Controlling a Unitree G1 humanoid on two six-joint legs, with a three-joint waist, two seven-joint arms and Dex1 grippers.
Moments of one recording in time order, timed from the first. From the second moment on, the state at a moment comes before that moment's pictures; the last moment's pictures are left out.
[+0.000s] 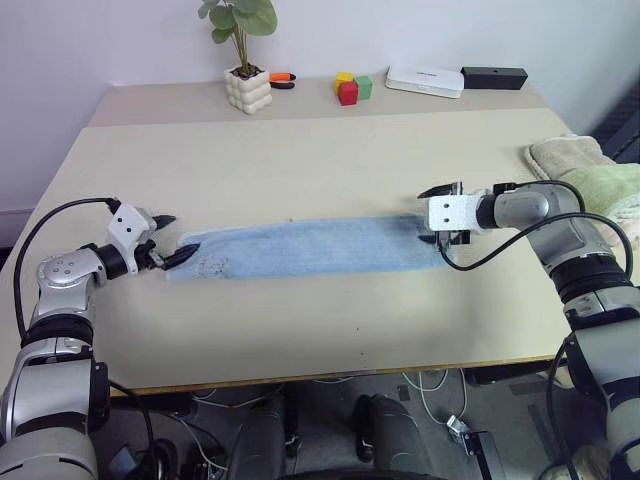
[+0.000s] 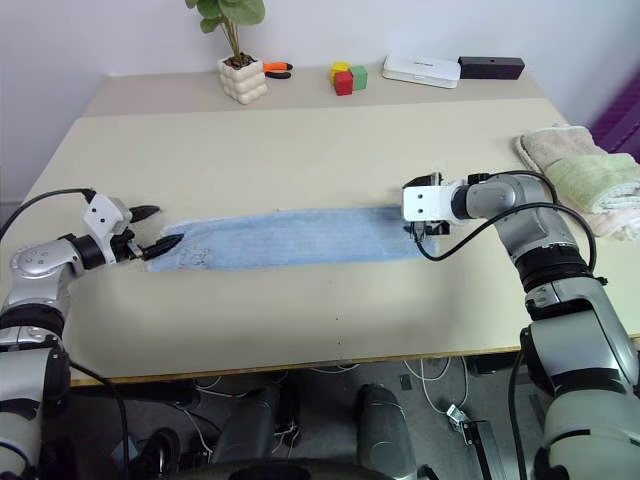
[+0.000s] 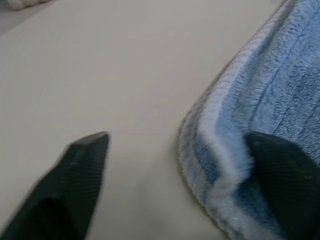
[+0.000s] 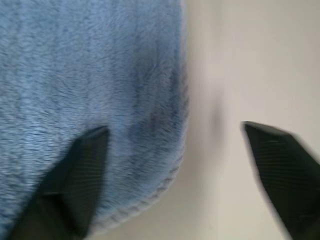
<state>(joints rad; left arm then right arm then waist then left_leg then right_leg) -0.67 0.74 0.13 1.10 -0.13 -0.46 -1.07 -0.89 -0.77 0.32 0.74 -0.35 -0.38 0.94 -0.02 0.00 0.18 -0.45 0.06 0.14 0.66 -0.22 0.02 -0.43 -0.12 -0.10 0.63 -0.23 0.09</state>
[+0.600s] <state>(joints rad) -0.67 0.59 0.33 0.55 -0.41 0.03 -0.76 -0.65 -0.37 -0.13 0.08 0.23 0.44 0.60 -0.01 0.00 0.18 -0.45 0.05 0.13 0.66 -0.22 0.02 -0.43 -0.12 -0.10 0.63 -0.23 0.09</state>
